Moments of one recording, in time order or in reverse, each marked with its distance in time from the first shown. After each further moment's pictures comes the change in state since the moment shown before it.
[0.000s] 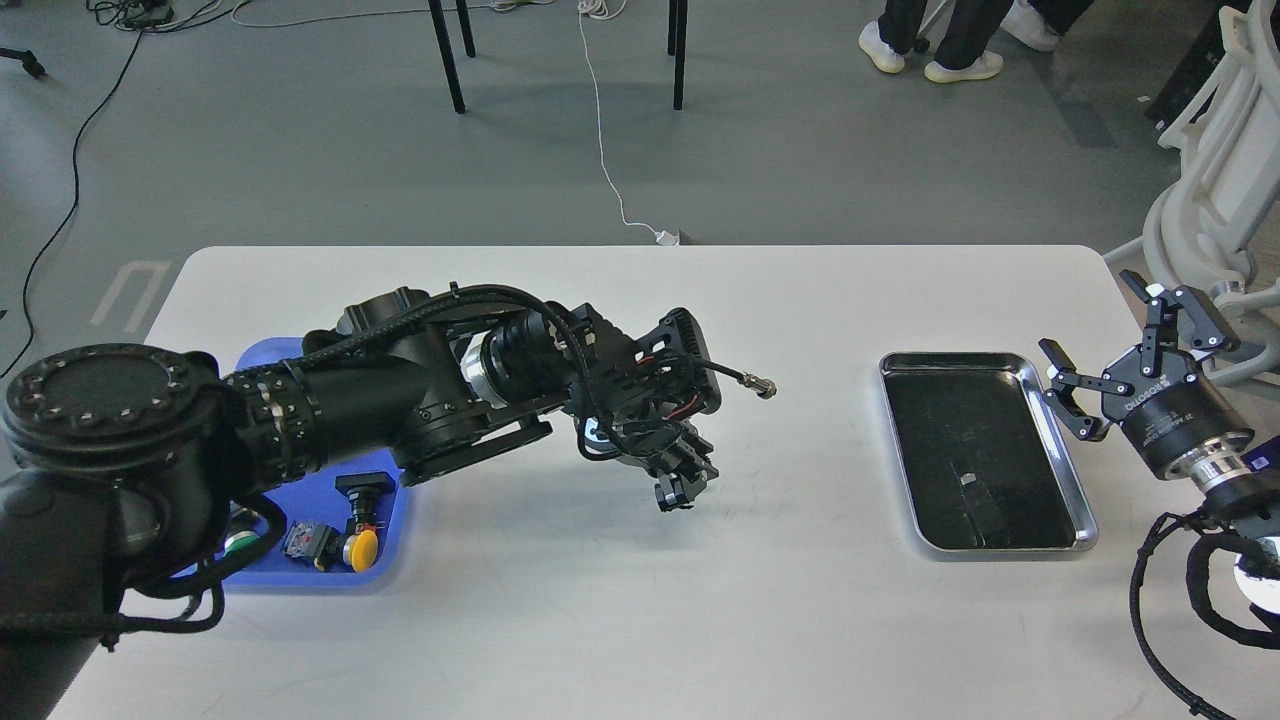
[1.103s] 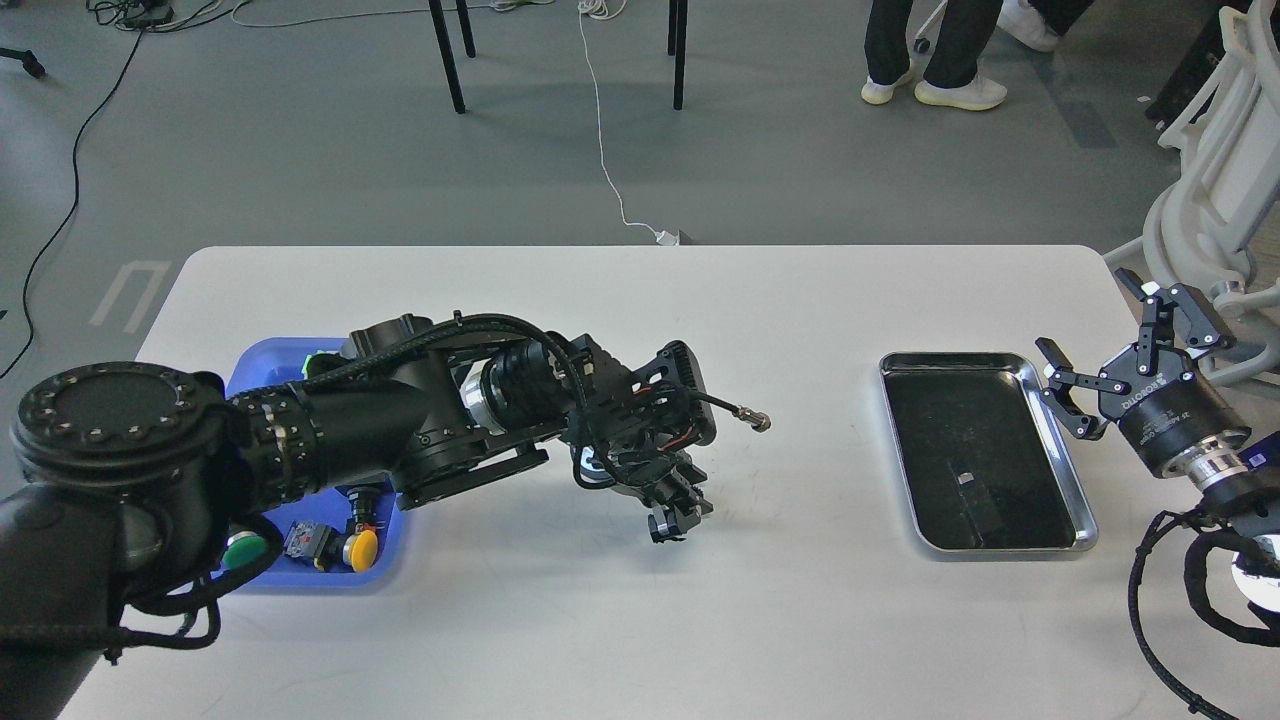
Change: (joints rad) left arm 0.038 0.000 0.018 -0.017 0.000 0.005 0.000; right arm 0.005 0.001 -0.001 -0.002 -0.012 0.000 0.000
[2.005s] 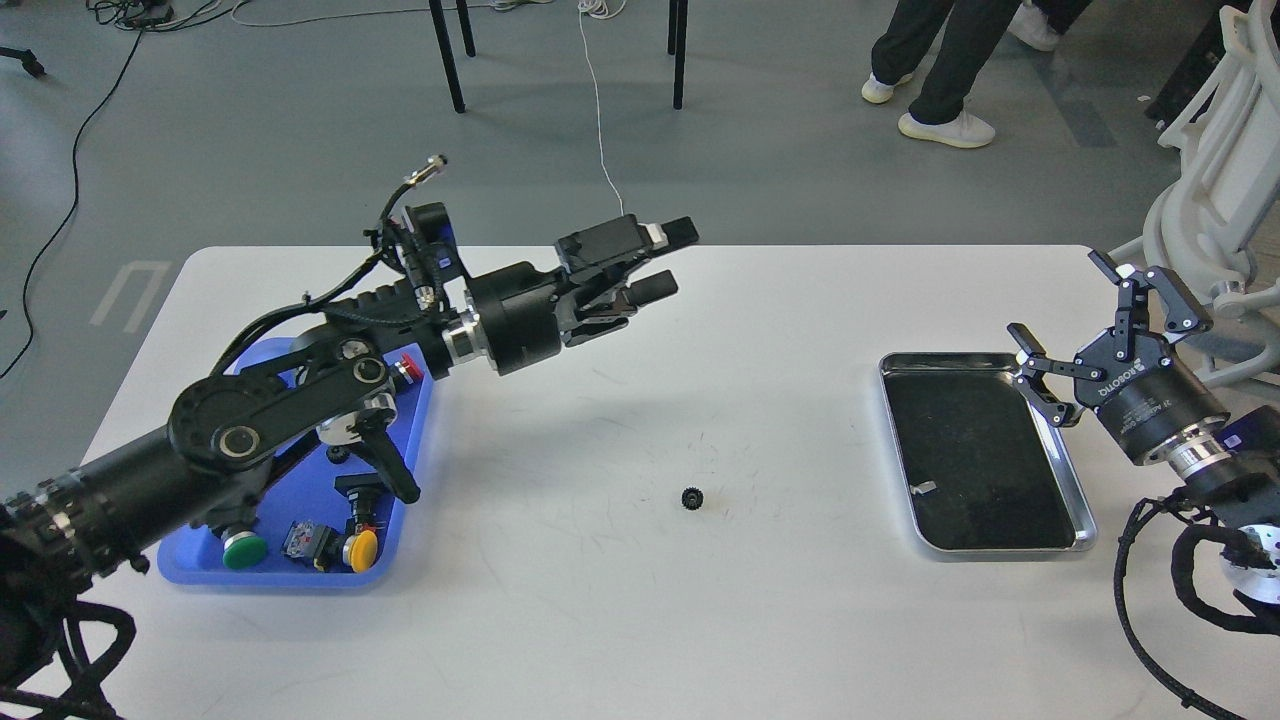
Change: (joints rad) left arm 0.397 0.364 -0.581 -0.225 -1.398 0.064 0.000; right arm 0.005 -0.032 -0.003 0.132 -0.035 0.000 0.000
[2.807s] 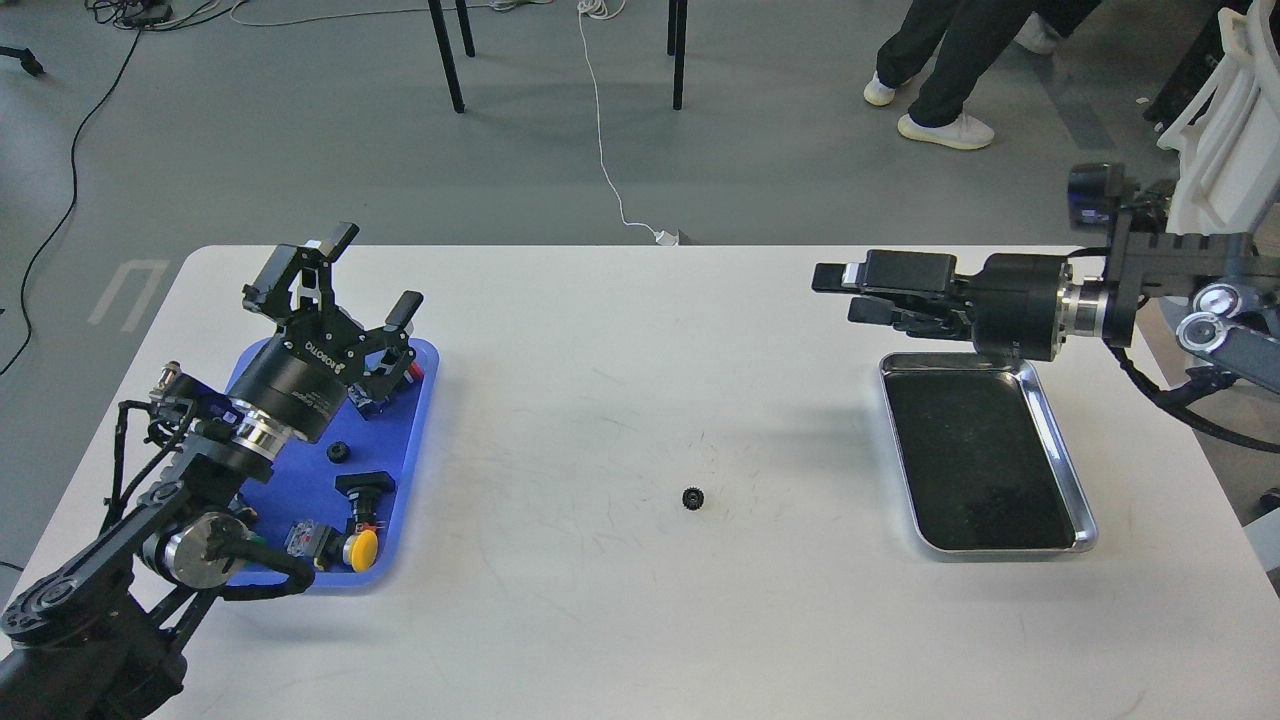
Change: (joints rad) left arm 0.477 0.013 -0.560 -0.012 -0.239 -0.051 0.056; right arm 0.895 0.008 -0.762 0.151 -0.975 0.000 0.000
